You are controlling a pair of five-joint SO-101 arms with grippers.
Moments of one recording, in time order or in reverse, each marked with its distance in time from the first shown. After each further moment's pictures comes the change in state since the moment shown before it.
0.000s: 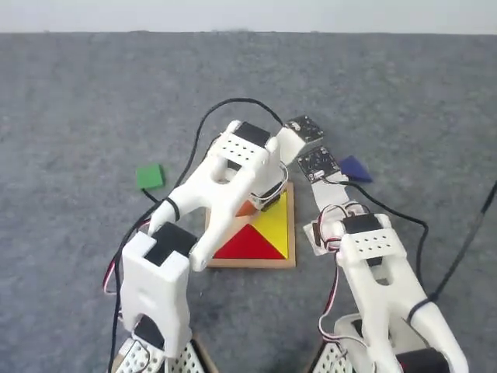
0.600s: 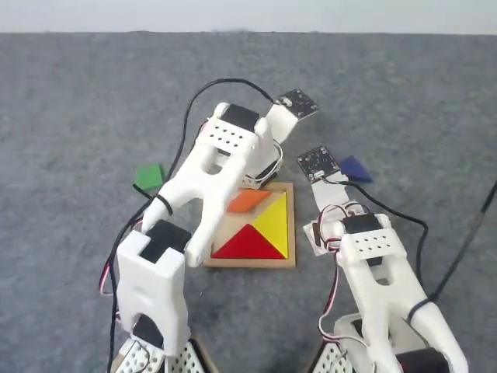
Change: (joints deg) left arm -3.1 0.1 -8.6 3.0 0.0; right arm 0.0 0.0 0.0 0.0 0.0
